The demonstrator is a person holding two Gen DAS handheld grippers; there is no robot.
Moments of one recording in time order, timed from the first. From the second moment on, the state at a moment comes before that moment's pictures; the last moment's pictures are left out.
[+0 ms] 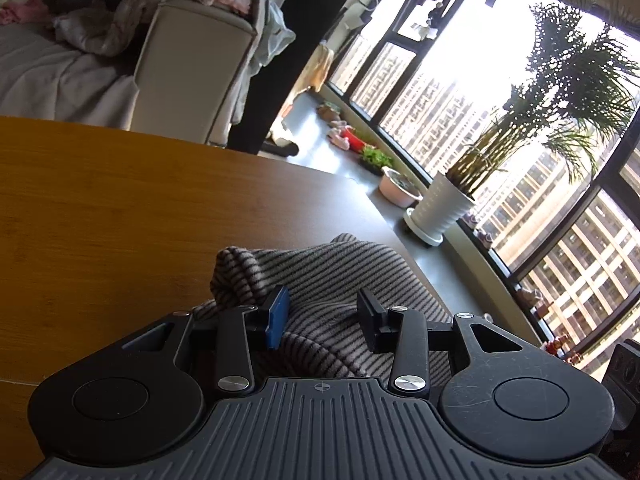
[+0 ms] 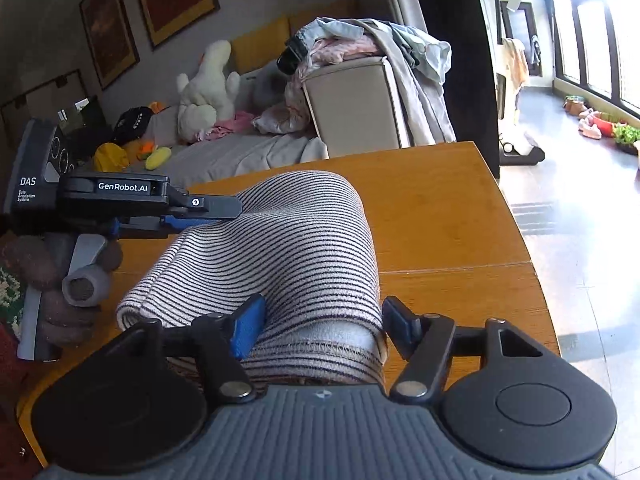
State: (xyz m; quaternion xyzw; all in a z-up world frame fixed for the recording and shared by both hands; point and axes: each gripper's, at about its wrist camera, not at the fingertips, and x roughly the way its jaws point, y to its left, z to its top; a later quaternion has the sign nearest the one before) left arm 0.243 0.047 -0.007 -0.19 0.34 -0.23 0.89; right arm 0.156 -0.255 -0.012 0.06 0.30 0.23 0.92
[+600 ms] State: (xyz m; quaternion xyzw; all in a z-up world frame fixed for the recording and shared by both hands) left arm 0.241 0.049 -0.008 -0.18 0.33 -0.24 0.89; right arm 0.266 -0.201 -0.004 -0.03 0.31 0.19 0.93
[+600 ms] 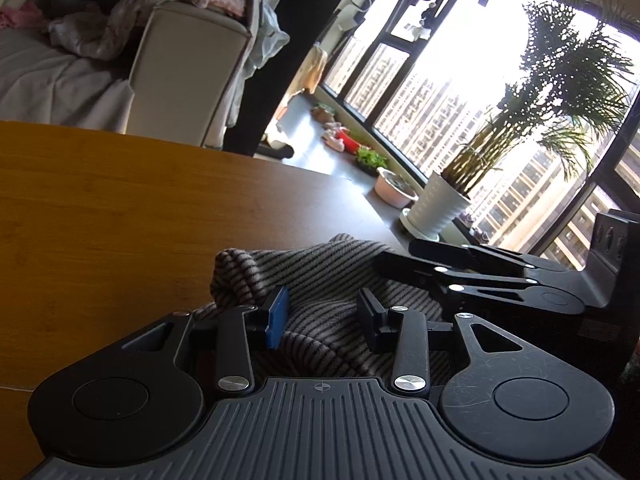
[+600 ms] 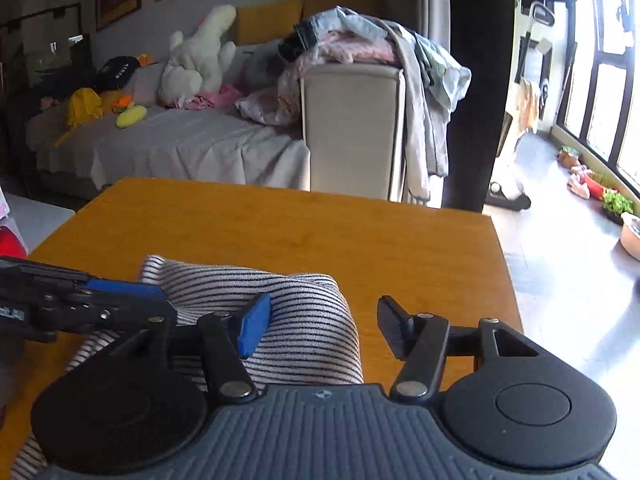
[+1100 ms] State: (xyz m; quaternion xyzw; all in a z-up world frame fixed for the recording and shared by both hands) left arm 0.211 0.059 0.015 -0.20 0.33 -0.22 0.90; right arm 0.166 -0.261 -0.007 0.04 0.30 0.21 0.93
